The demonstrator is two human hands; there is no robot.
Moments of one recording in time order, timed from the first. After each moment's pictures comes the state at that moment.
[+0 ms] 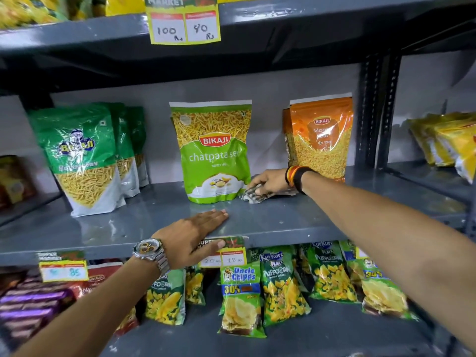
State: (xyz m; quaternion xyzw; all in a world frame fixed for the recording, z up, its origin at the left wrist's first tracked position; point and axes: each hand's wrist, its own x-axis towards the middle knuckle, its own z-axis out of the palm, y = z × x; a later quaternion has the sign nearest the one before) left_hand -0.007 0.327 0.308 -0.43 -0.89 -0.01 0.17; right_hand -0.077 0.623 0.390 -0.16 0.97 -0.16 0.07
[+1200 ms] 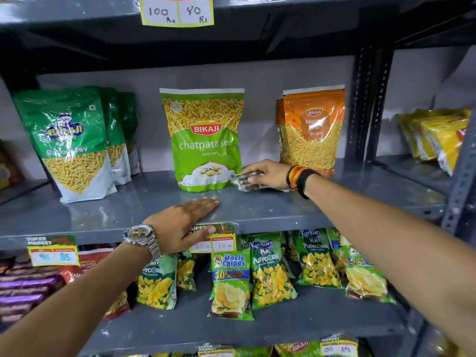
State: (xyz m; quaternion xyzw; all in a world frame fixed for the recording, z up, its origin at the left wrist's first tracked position) left_hand -0.008 0.327 0.307 -0.42 -0.89 -0.01 0.16; right_hand -0.038 0.631 0.375 -0.19 0.95 -0.26 -0.01
